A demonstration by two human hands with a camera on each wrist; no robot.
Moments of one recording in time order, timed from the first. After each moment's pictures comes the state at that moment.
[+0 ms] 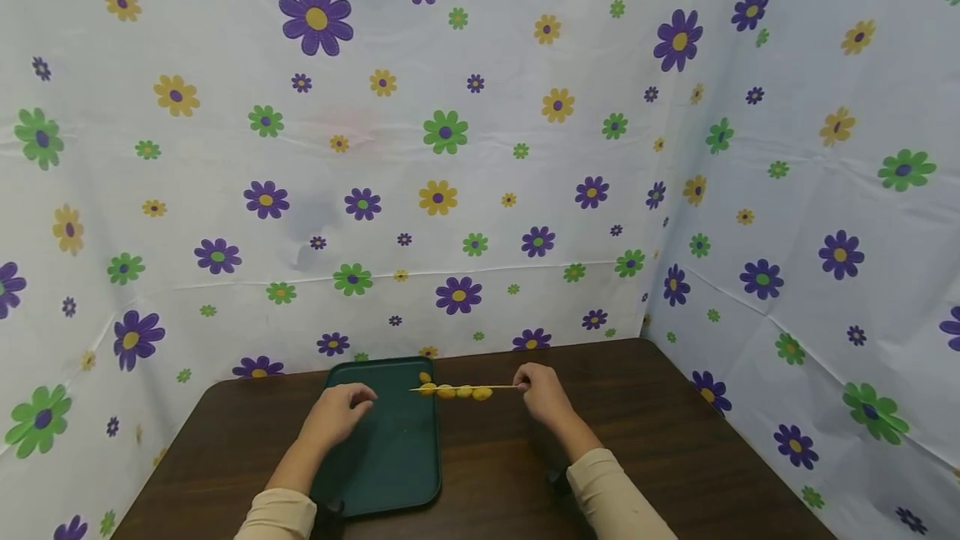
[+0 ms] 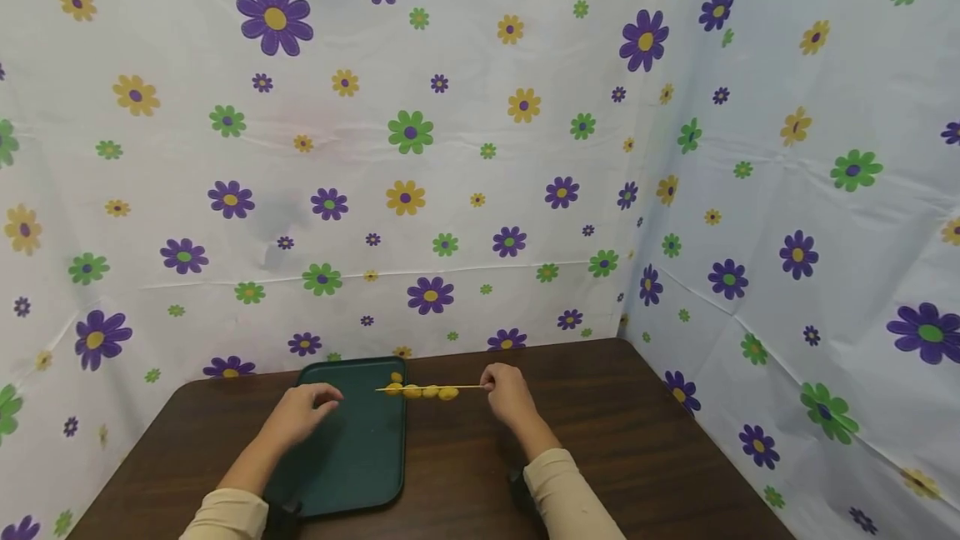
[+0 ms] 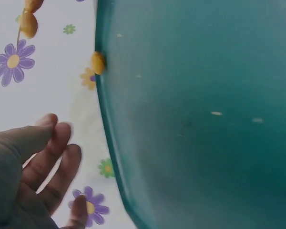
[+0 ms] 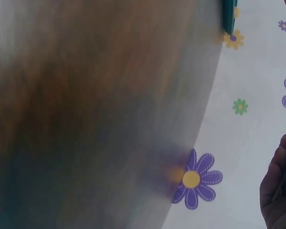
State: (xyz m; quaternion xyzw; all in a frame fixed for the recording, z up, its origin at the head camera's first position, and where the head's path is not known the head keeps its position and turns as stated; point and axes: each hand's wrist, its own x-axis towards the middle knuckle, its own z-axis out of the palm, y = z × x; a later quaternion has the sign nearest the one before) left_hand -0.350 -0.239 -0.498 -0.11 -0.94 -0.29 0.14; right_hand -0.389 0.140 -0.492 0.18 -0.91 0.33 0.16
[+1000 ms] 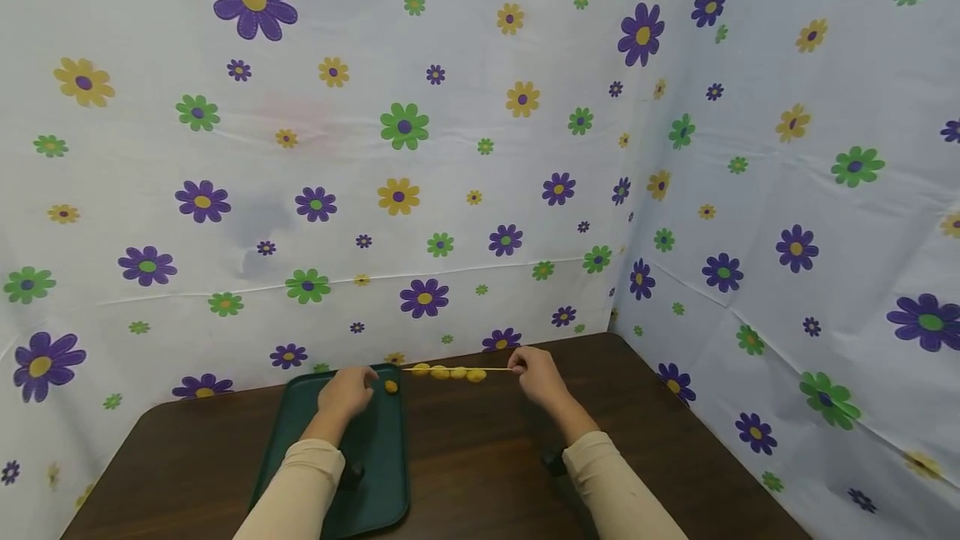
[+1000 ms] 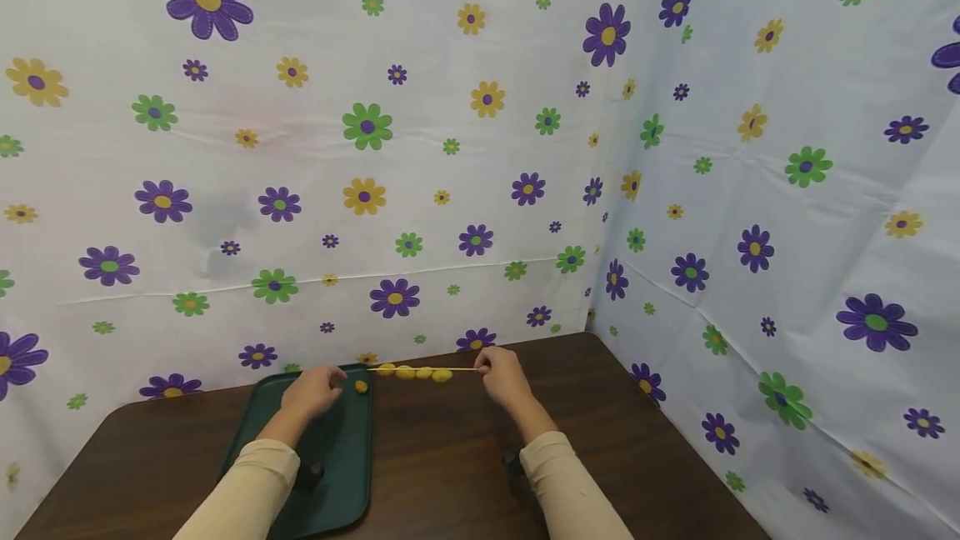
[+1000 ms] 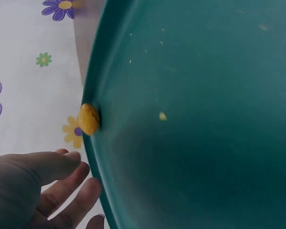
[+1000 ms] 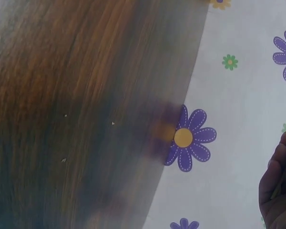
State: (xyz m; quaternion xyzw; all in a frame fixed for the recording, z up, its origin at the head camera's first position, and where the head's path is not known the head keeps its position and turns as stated) left_hand -0.428 -0.178 -0.494 -0.05 -0.97 -0.23 0.04; right_hand -0.411 0.180 -0.472 0.15 -0.92 0.32 0.18
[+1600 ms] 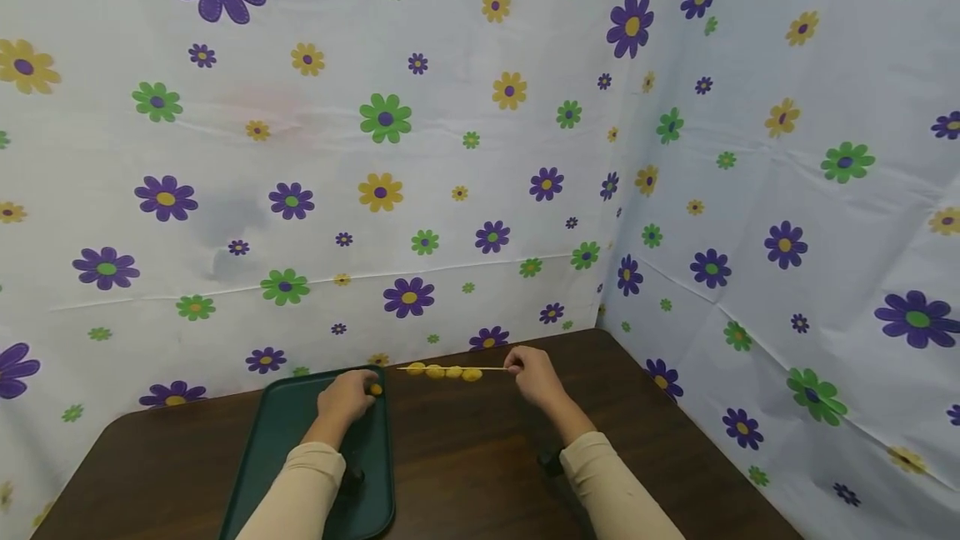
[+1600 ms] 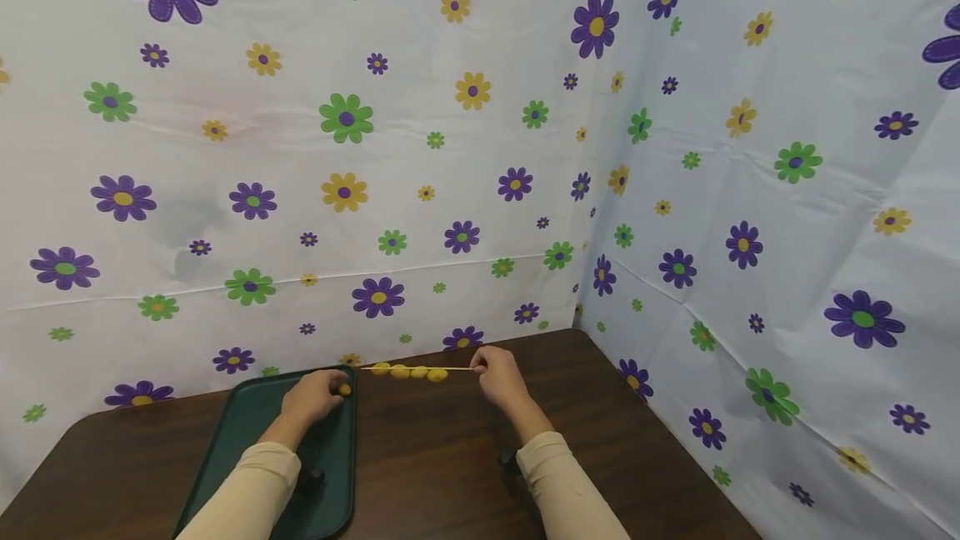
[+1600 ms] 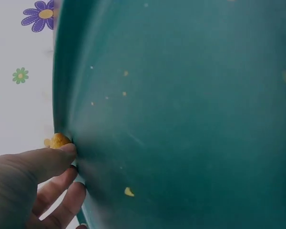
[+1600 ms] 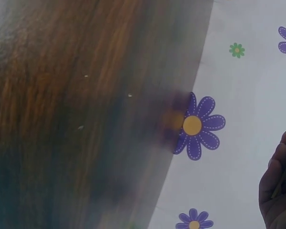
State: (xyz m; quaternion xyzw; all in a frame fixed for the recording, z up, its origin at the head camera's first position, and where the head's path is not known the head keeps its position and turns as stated) left_hand -0.452 -0.158 -0.517 -0.05 -0.97 -0.23 0.02; right_hand -0.417 0.193 -0.473 0.12 -0.92 0.33 0.16
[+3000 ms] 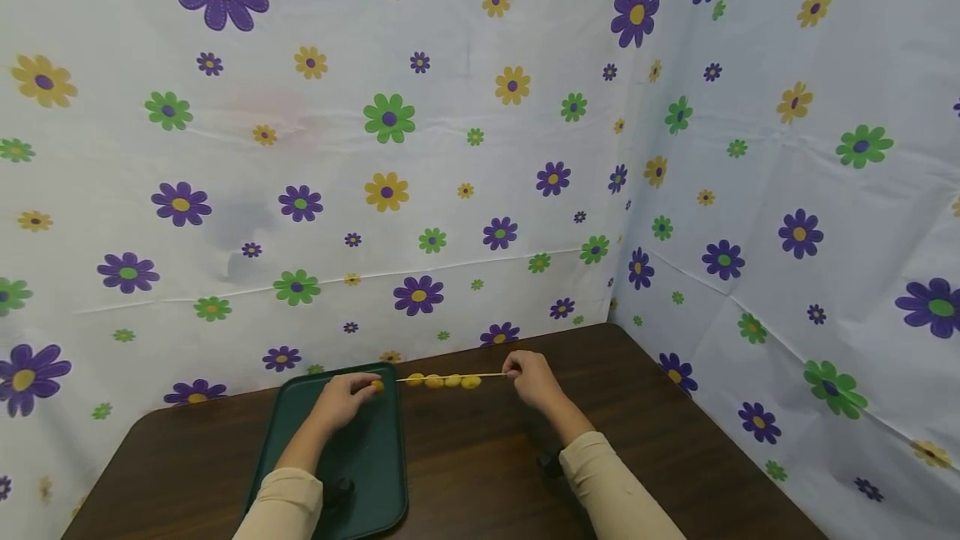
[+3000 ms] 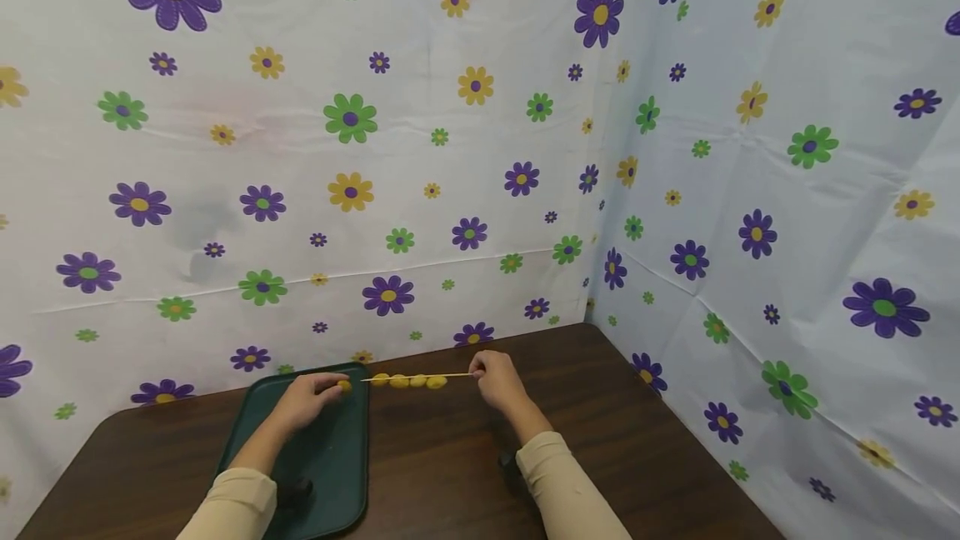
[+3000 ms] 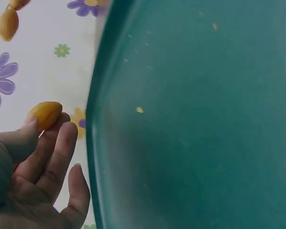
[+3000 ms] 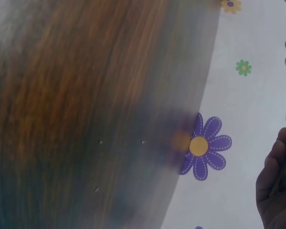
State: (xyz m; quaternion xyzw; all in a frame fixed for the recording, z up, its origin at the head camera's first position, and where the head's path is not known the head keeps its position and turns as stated) left_hand -0.425 -0.189 -0.510 -0.12 -0.90 -0.41 0.03; right_hand -0.416 0.178 -0.485 0.14 -0.92 0.36 0.11
